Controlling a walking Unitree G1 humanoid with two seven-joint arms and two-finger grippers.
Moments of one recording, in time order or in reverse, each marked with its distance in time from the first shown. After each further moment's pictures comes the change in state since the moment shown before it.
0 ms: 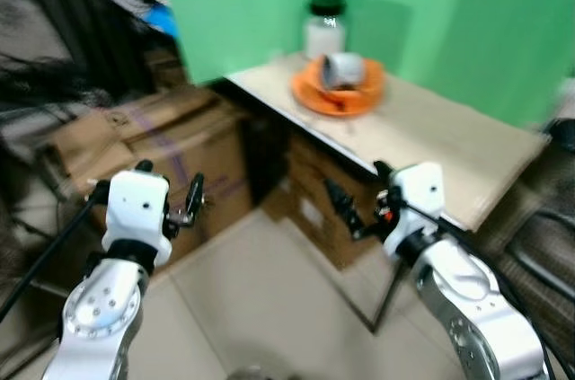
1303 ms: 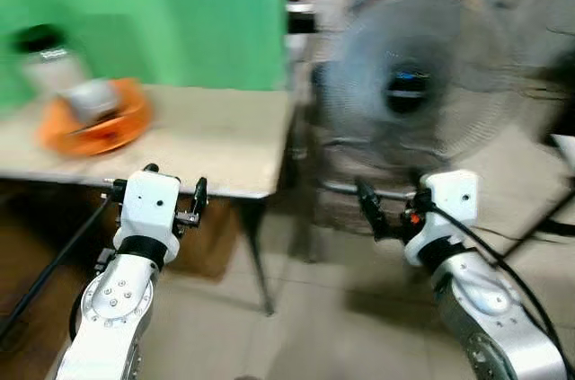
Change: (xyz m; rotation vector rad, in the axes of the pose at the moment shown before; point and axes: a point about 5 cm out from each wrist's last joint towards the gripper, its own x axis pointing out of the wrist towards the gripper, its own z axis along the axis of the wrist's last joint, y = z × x) left arm 0.009 -0.007 -0.011 0.020 0.054 0.017; right arm -0.020 -0.019 0.001 -0.016 0.005 -0.191
